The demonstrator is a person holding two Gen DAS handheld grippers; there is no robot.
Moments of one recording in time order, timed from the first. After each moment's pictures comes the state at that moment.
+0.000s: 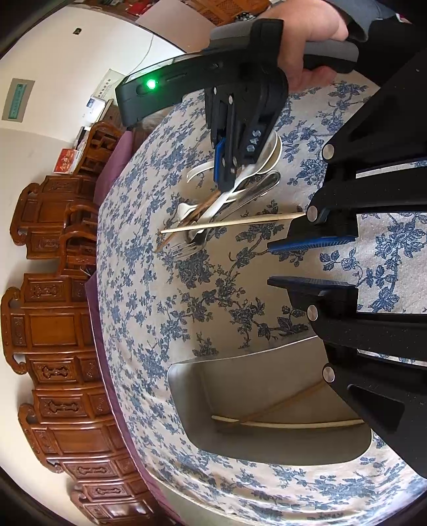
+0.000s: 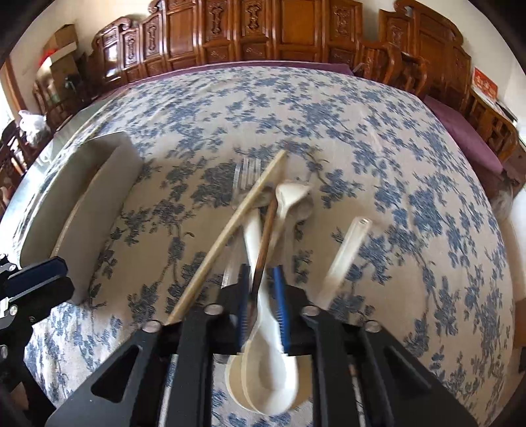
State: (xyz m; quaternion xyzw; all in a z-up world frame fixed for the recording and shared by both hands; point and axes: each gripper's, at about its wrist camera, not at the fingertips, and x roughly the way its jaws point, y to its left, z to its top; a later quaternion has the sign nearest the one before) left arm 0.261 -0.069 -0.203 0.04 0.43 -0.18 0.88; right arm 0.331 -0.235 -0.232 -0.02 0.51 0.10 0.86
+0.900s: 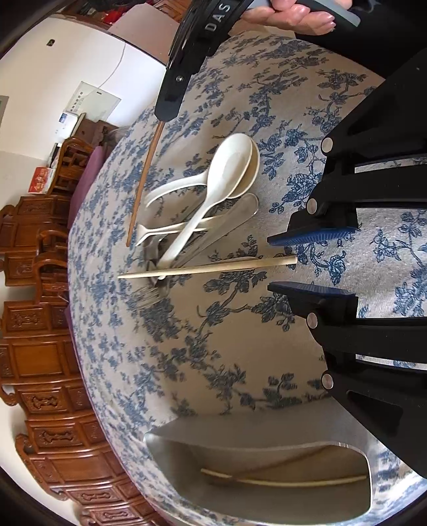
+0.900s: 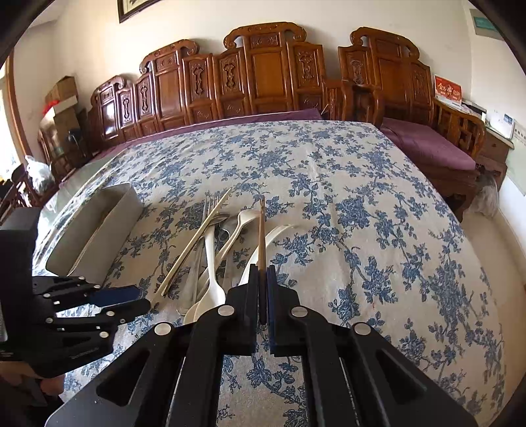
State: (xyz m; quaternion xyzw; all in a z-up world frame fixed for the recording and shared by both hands) left arm 0.264 -0.119 -0.254 0.06 0.46 -0.22 0.86; right arm 0.256 -0.307 -0.198 0.04 0.39 0.09 0.92
